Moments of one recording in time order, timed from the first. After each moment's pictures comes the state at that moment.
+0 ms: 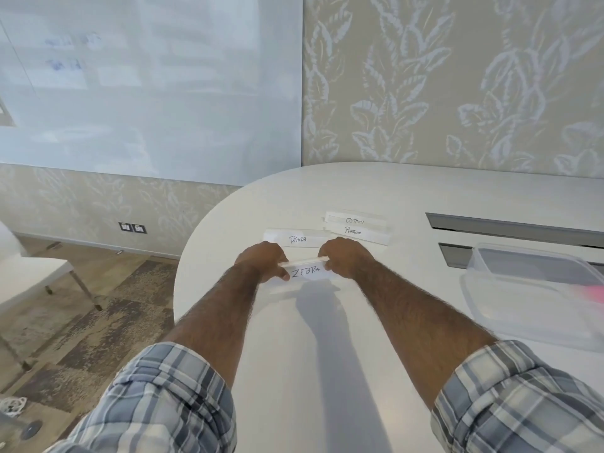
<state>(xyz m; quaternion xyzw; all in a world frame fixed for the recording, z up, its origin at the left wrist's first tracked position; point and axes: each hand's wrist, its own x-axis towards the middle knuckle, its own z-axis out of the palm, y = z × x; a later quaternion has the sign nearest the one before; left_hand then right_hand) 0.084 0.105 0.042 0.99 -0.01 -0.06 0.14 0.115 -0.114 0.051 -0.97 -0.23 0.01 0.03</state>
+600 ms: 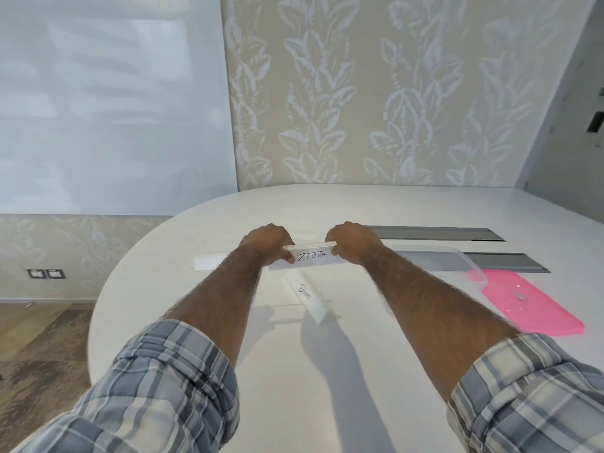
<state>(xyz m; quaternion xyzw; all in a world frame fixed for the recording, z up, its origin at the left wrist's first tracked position) 0.092 -0.056 0.127 0.98 -0.15 0.01 0.11 0.064 -0.275 0.136 -0.99 -0.10 -0.08 0.00</state>
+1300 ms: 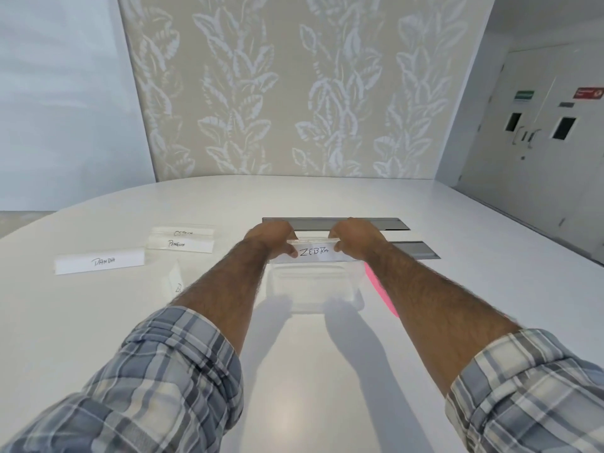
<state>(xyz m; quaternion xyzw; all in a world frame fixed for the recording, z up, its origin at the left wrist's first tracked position) 0.096 -0.350 0.113 0.97 -0.22 -0.02 0.14 0.040 -0.561 0.127 -1.00 -0.02 -0.07 -0.01</state>
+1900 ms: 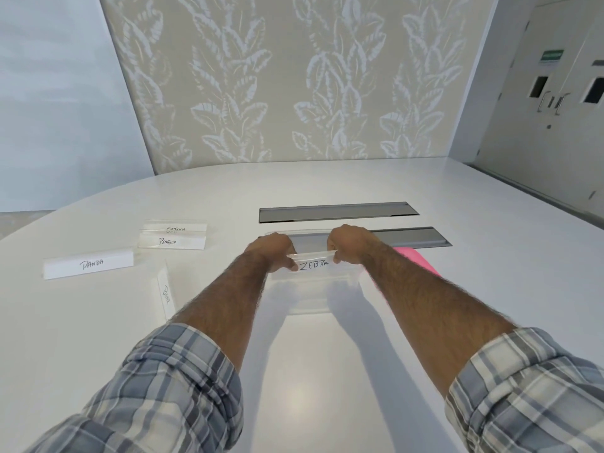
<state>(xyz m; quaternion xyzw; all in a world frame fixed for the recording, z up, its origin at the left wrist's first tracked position) 0.120 -0.385 0.062 0.97 -0.19 -0.07 0.10 0.081 -0.592 0.082 -1.00 -0.05 0.02 -0.02</state>
